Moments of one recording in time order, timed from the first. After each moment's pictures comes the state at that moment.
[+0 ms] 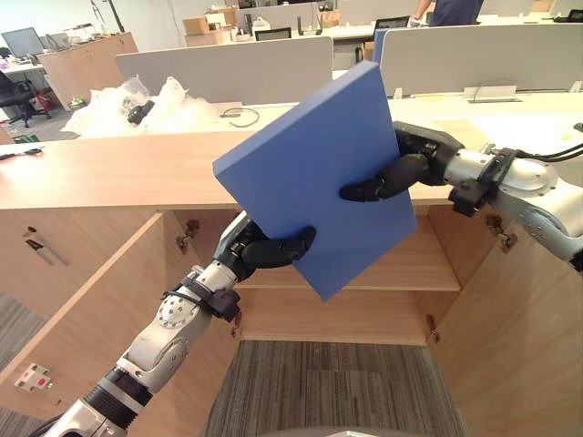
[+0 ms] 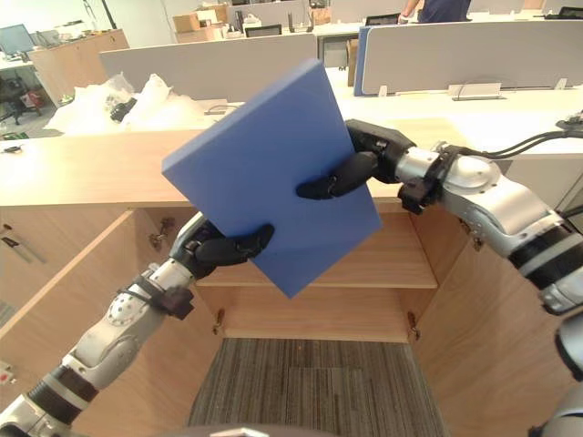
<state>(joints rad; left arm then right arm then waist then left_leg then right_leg) -0.14 0.71 -0.46 -0.11 -0.75 -0.19 -0.14 -0.95 -1.21 0.80 0.12 0.96 0.05 0.38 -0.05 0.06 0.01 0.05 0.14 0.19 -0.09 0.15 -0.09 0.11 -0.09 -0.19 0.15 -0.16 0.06</state>
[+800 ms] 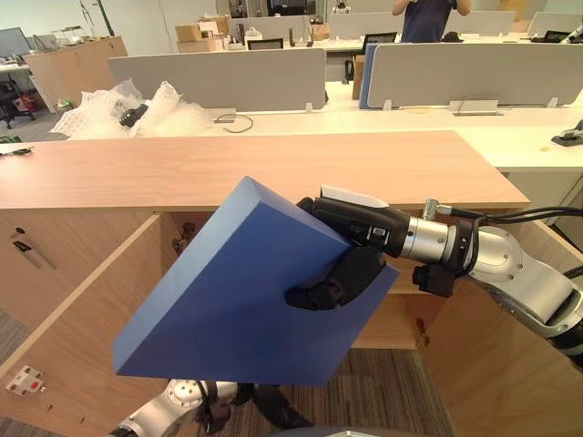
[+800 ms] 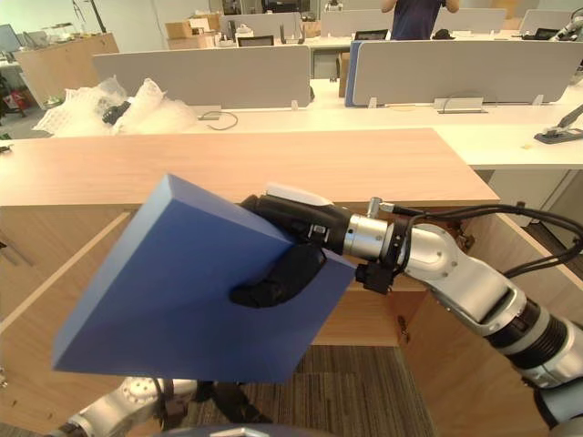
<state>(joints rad) 0.07 0.66 -0.72 0.33 -0.38 -0.05 -0.47 -0.50 -0.99 0.48 -0.44 0.56 -0.04 0.42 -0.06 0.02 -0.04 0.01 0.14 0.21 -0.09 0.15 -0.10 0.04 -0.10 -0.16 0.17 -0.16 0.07</state>
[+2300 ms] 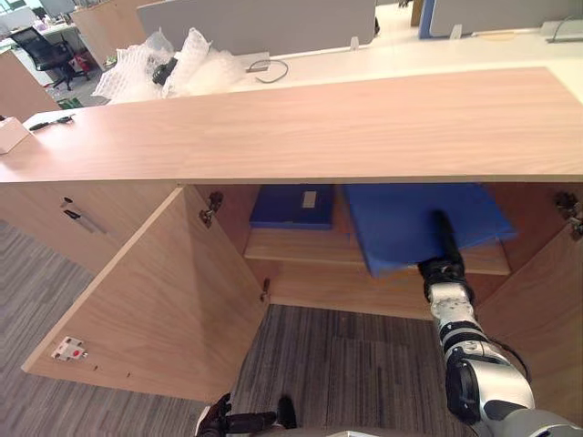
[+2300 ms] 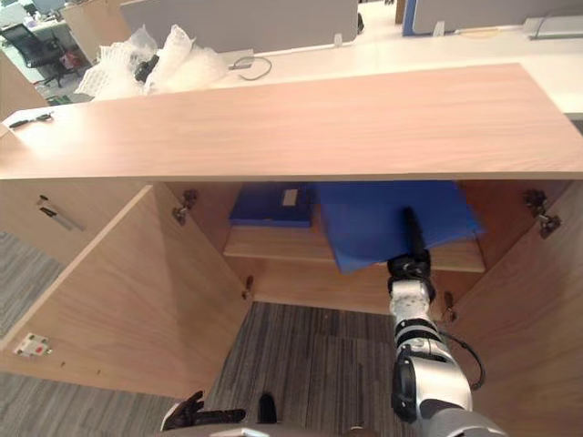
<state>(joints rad) 0.15 0.07 0.06 0.98 -0.01 -0.03 0.04 -0.57 -0.23 -0.36 0.95 1.27 -0.21 -0.11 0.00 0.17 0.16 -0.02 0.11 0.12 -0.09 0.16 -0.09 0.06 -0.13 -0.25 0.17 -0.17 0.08</state>
